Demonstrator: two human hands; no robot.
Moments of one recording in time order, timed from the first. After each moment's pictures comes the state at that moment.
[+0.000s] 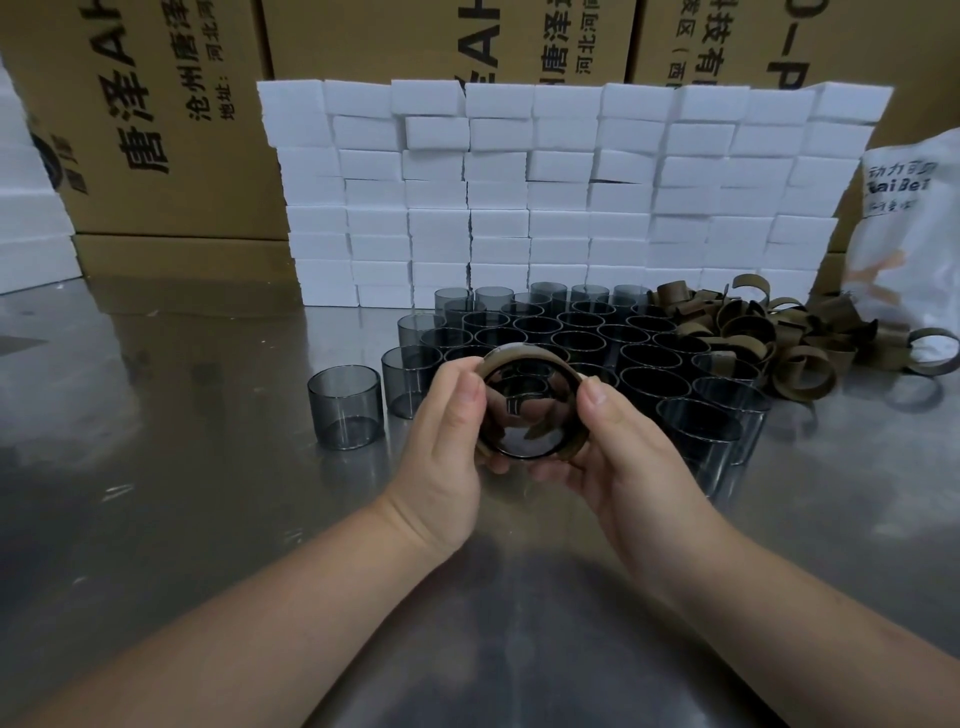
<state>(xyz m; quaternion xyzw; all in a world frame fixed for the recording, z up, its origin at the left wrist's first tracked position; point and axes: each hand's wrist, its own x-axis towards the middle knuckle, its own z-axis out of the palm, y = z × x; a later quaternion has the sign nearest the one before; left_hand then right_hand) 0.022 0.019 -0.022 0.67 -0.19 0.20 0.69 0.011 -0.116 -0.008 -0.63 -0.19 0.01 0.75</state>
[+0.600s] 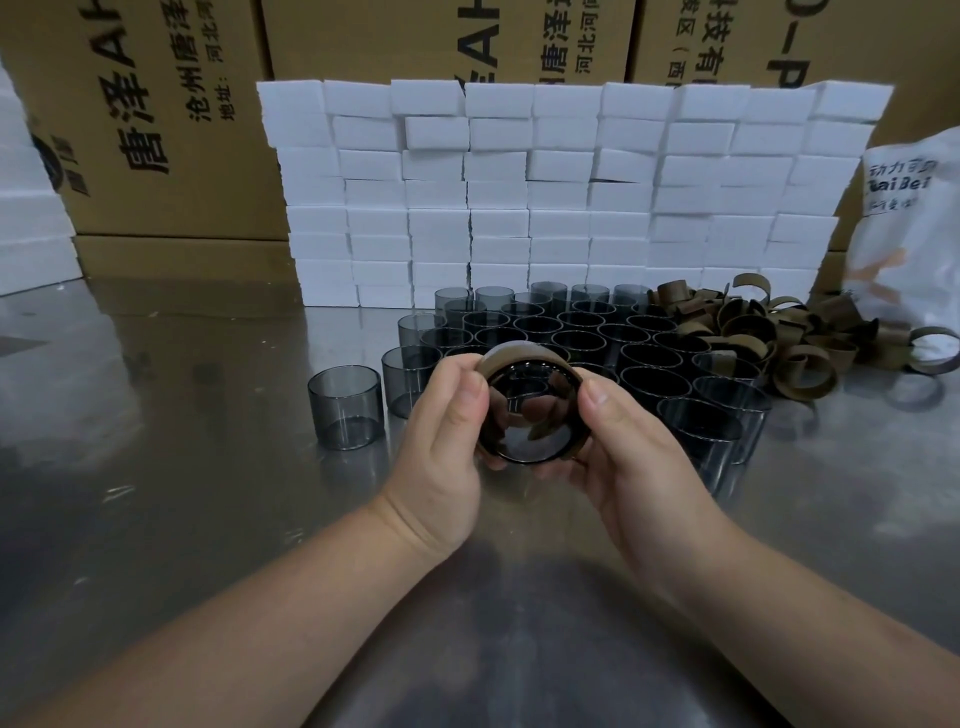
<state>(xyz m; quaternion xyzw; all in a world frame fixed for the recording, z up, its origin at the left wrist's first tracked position) 0.016 0.017 -0.015 0.65 -0.20 0.24 0.69 0.011 -0.118 -0.007 -0.61 -0.23 0.01 0.76</state>
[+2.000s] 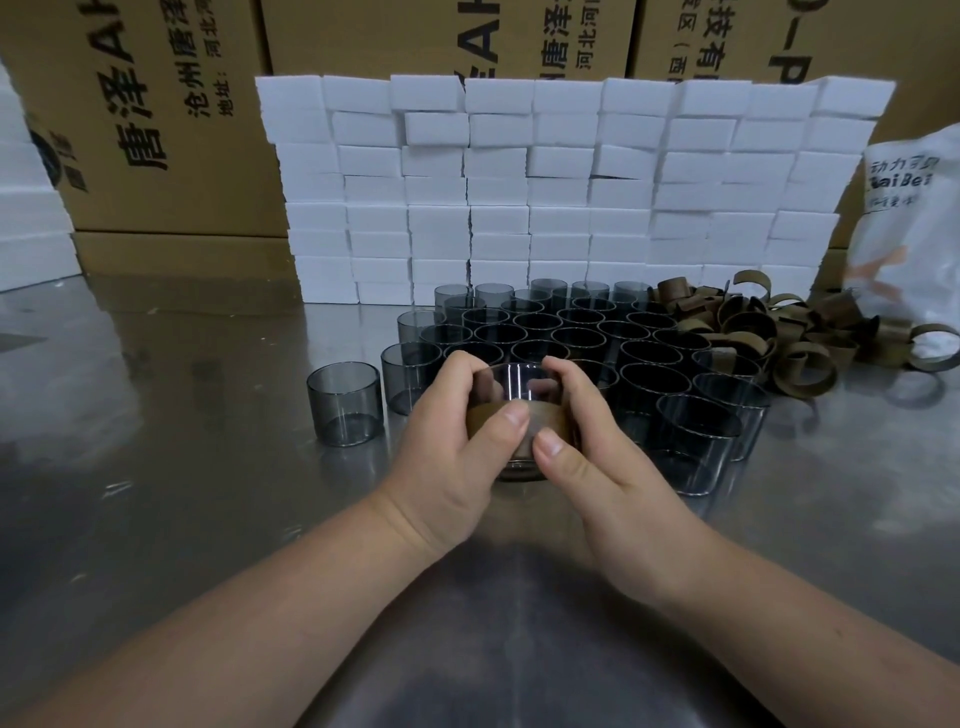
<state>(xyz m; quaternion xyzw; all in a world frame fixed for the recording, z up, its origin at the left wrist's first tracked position) 0.015 0.023 -0.012 0.76 -0.24 0.30 0.53 0.000 -0.116 -0.010 -0.76 -0.32 -0.05 0.56</state>
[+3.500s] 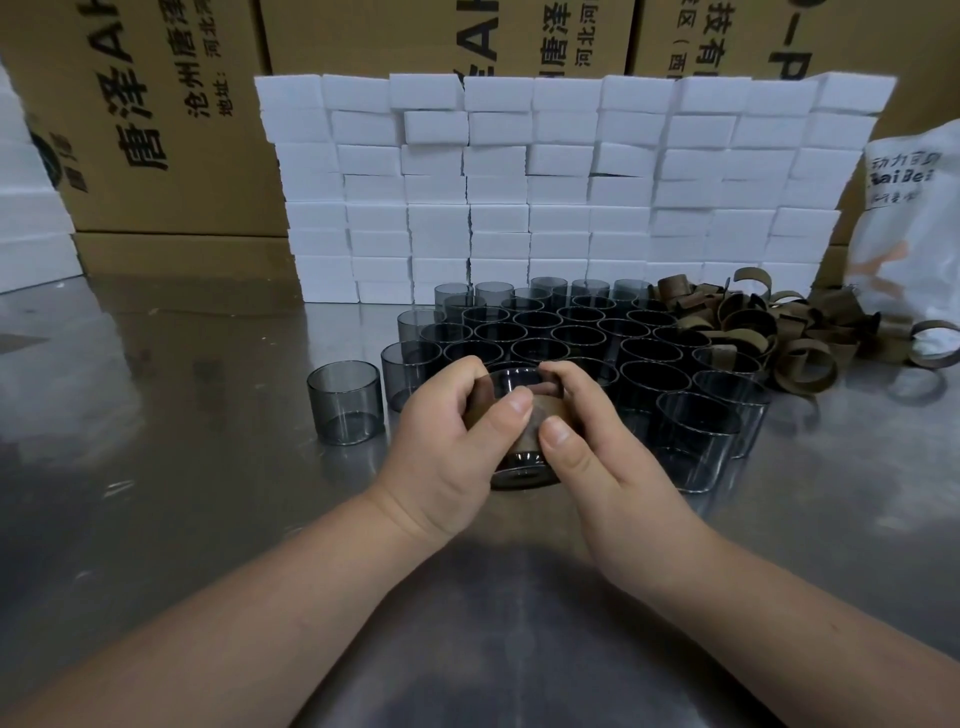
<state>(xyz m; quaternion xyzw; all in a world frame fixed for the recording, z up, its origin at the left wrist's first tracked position) 0.012 0.021 -0.006 0.74 -0.21 0.29 0.57 0.002 -0.114 -0.010 -0.73 -0.37 -0.12 0.56</state>
